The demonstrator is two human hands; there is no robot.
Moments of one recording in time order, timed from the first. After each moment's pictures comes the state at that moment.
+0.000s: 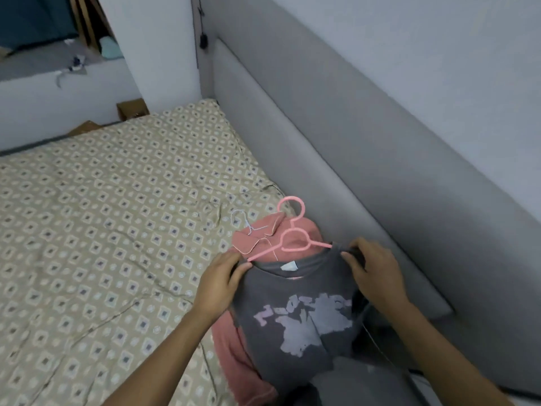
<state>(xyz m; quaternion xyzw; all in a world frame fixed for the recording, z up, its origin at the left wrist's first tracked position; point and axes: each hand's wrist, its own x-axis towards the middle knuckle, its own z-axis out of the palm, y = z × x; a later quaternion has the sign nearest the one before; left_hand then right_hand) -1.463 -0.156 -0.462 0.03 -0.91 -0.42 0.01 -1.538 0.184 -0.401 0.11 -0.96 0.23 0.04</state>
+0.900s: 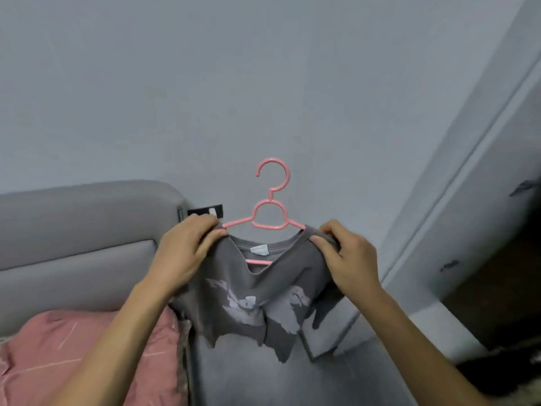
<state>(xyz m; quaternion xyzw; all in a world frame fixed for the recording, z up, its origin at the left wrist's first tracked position) -1.162 0.133 -0.158 -0.67 -0.66 -0.34 0.03 -0.851 0.227 -0.148 -0.45 -0.80 0.13 0.38</state>
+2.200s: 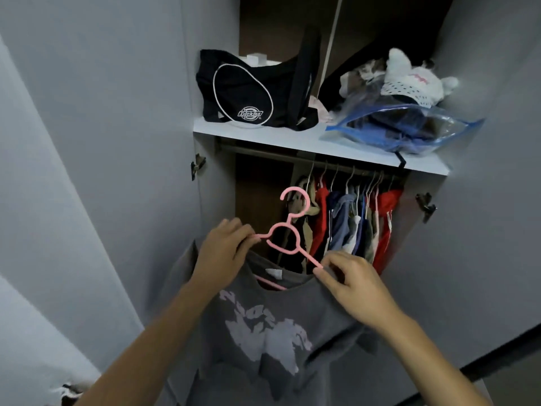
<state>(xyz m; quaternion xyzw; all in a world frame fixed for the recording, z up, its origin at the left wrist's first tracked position) -0.547 0.429 -0.177 -0.90 -0.19 -0.37 -0.13 -0.366 0.193 -0.133 -0.76 -0.58 0.02 0.30</state>
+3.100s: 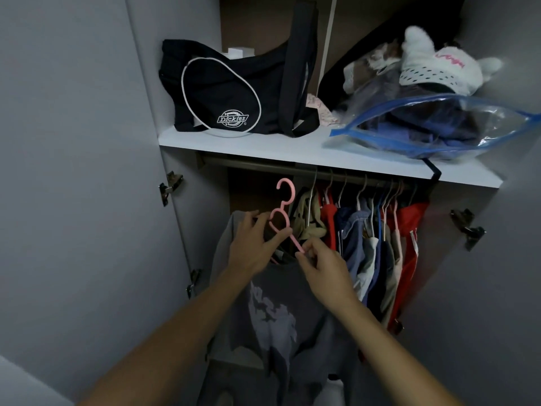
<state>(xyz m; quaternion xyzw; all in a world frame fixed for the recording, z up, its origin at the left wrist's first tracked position) -0.358 0.531 -0.224 -0.87 -0.30 -0.30 -0.27 -0.261 0.360 -0.212 -0.78 -0.47 0.03 0.41</state>
